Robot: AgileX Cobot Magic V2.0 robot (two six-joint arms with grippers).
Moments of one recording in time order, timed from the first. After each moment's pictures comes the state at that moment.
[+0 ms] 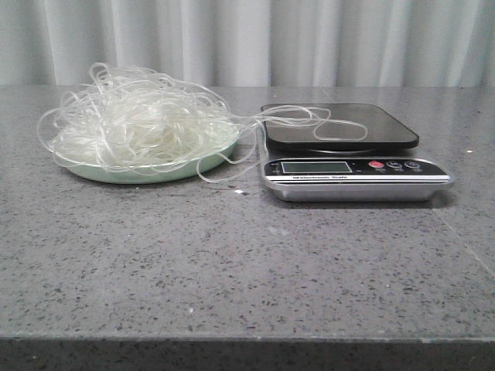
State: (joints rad) left arm 0.02 0.00 0.00 0.00 0.09 0.01; right arm -0.07 -0.01 0.03 0.09 0.15 0.02
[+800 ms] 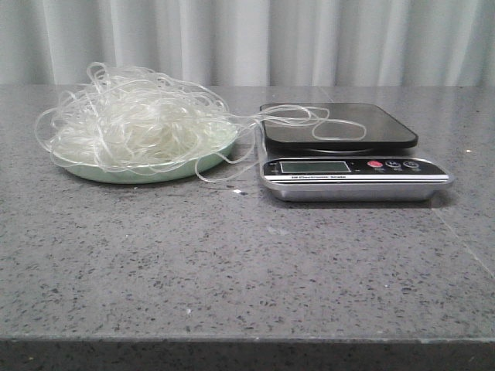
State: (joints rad) left arm 0.02 0.00 -0.07 -0.10 -0.23 0.01; right arm -0.07 -0.01 0.03 0.09 0.15 0.02
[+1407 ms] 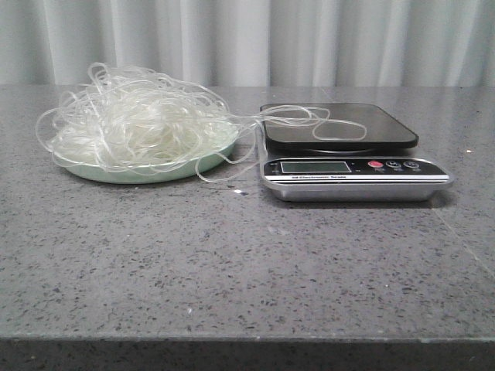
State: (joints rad) left arm 0.02 0.46 -0.76 -0.09 0.02 0.01; right arm -0.07 -0.01 0.03 0.09 0.15 0.02
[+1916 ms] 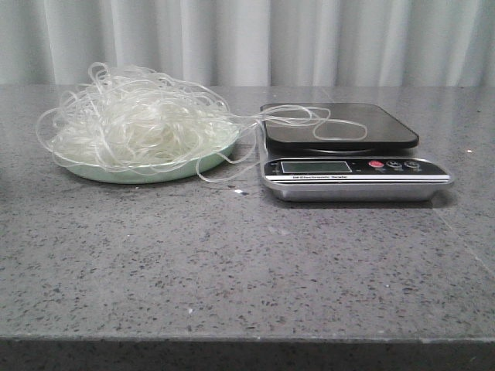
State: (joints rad) left arm -0.15 0.96 -1.16 -0.20 0.58 0.10; right arm -0.07 -0.01 0.03 0.09 0.15 0.02
